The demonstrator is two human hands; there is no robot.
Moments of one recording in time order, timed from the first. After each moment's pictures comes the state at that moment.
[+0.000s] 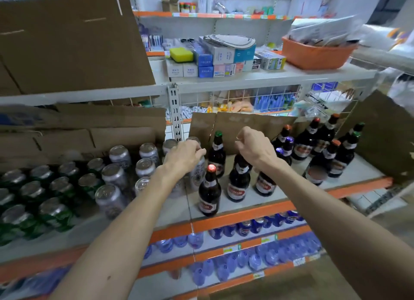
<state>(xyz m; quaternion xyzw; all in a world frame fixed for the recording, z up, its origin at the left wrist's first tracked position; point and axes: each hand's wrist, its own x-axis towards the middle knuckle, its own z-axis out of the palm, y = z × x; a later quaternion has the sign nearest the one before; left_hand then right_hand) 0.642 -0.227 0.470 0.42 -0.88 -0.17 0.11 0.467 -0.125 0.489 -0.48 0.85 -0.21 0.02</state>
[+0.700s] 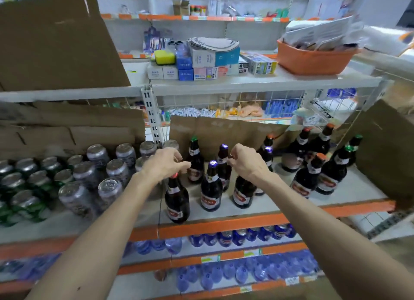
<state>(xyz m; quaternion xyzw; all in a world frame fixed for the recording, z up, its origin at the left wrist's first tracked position) 0.583 -0.207 0.457 0.51 -0.83 -0.22 0.09 0.364 -0.093 0.462 -0.53 0.82 -0.17 0.10</state>
